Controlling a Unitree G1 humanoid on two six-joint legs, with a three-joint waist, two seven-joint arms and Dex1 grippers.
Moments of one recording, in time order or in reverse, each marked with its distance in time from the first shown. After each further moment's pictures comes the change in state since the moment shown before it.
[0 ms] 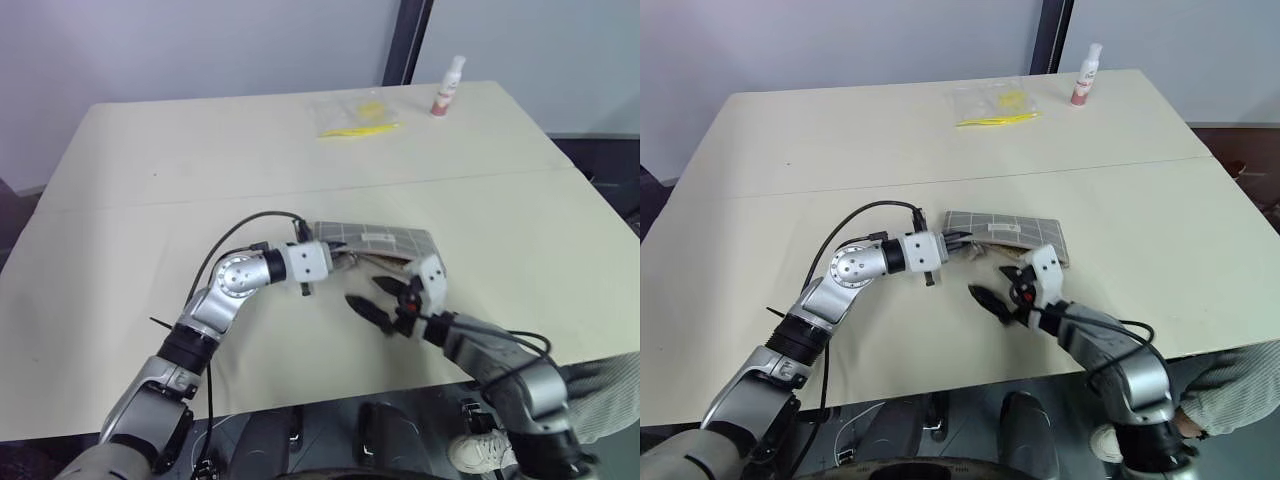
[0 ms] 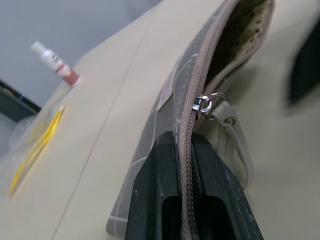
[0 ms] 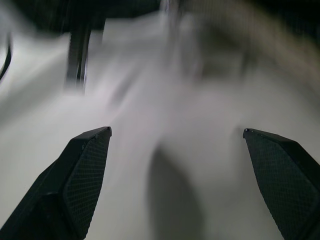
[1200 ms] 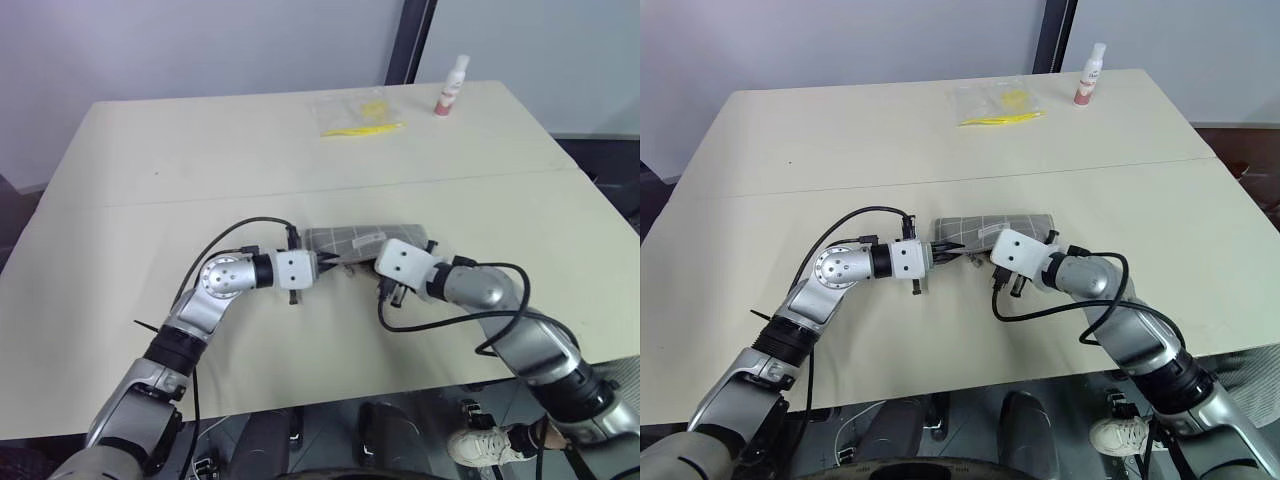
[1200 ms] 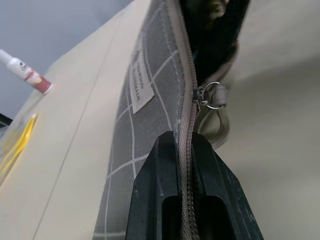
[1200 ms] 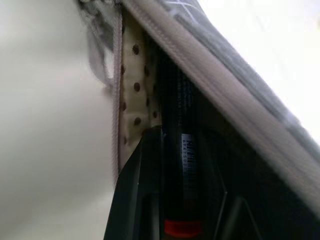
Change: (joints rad) left arm 0.031 0.046 0.043 -0.011 -0.134 -0.002 -0.167; right arm -0.298 -0.412 0.385 0.068 -0.711 -0.272 0.169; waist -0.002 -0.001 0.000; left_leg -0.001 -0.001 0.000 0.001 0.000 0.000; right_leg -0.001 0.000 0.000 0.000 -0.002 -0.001
